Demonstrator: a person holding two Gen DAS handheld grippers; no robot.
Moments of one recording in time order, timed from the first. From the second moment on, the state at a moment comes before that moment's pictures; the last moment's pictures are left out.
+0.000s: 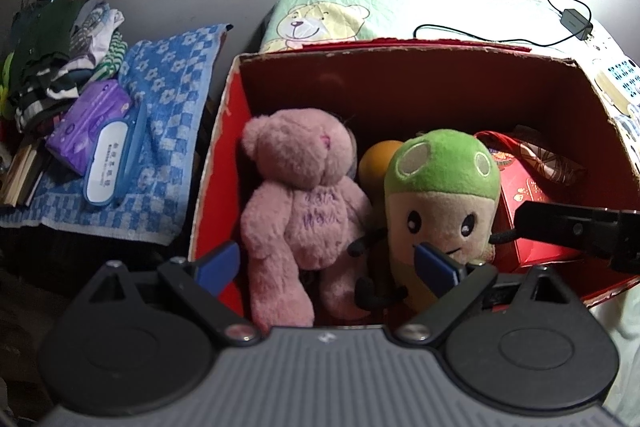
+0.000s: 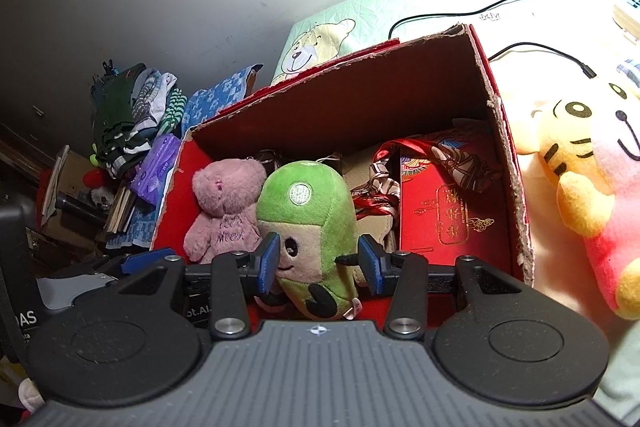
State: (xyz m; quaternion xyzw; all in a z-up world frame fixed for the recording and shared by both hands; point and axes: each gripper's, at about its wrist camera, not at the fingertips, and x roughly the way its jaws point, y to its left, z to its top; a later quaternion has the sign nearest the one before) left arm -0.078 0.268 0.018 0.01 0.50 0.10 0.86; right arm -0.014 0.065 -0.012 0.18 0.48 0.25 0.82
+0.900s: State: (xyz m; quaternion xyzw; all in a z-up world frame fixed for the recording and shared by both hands) left arm -0.089 0.249 0.025 0.02 0.50 0.13 0.85; right arm -0.029 0.055 -0.006 0.16 0.46 0.24 0.84
